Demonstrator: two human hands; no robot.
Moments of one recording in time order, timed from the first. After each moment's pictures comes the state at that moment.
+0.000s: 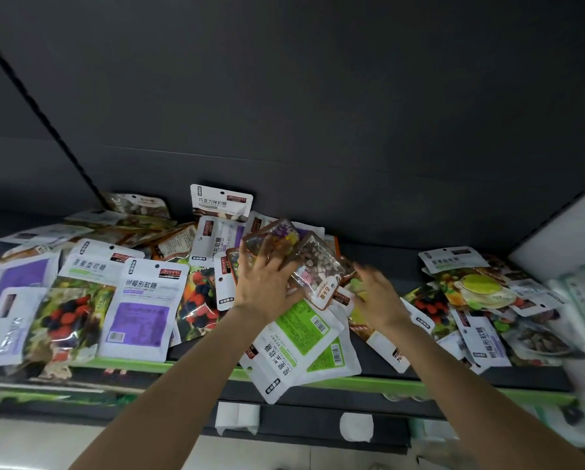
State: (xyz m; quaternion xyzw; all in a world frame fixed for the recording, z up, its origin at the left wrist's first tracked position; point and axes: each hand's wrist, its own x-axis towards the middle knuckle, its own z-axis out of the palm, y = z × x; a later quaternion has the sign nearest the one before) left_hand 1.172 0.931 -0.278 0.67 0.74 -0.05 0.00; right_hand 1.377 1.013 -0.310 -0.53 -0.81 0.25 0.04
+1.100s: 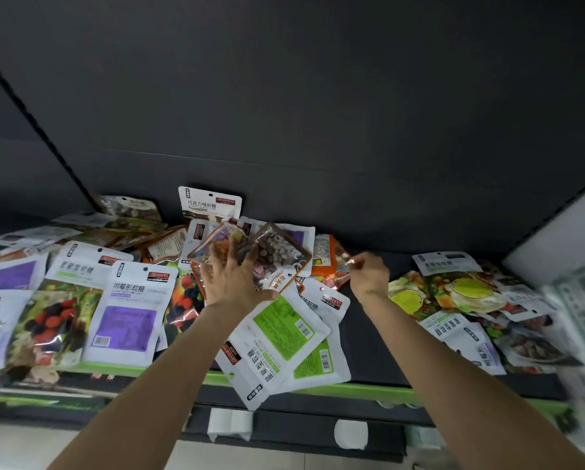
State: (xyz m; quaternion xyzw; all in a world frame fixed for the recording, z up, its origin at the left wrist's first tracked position) left_hand 1.154 0.936 -0.284 0.51 0.85 -0.01 0.14; right_hand 1.347 1.041 -0.290 -0.69 -0.63 0.30 0.19
